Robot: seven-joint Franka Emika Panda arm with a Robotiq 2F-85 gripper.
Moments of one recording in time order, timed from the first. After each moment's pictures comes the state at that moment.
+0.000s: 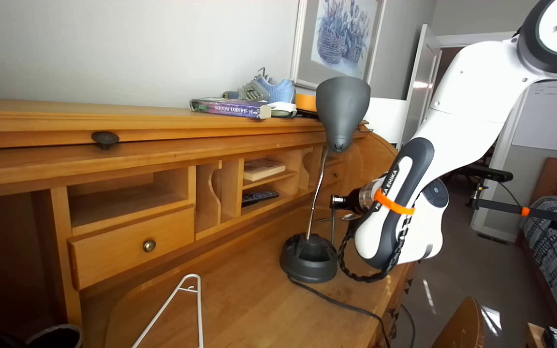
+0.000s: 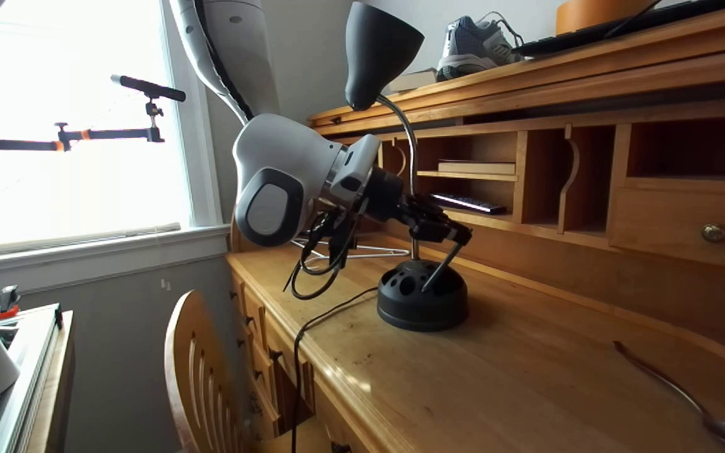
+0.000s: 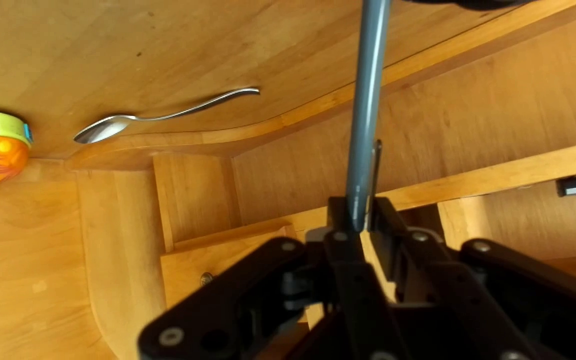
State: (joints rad) arm -0.11 0.61 -0.12 -2.37 0.40 4.06 0.22
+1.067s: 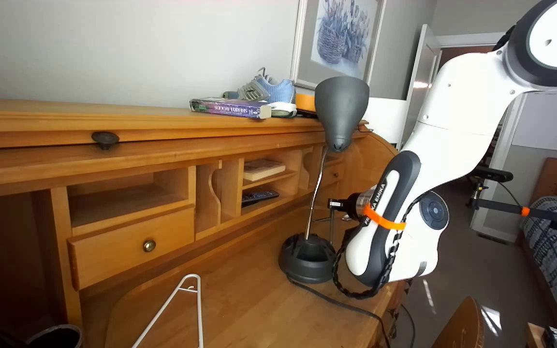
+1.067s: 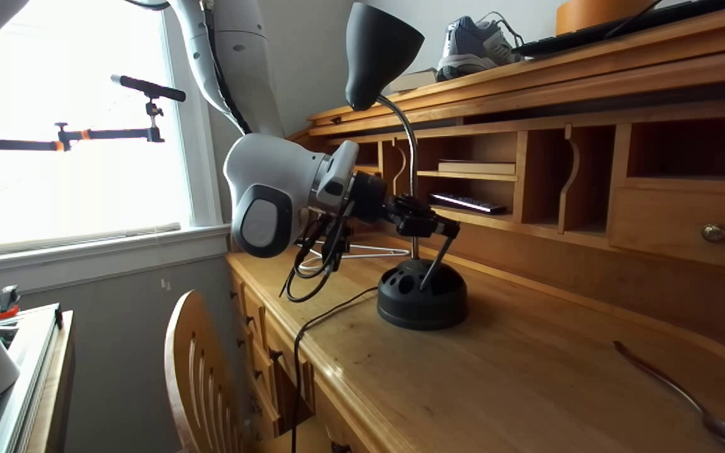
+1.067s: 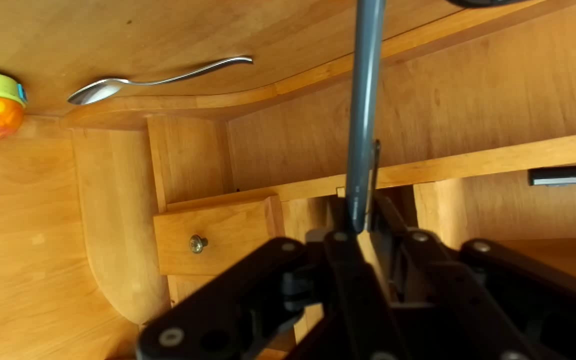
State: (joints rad) arm -0.05 0.68 -0.10 -2.35 0.52 4.22 0.16
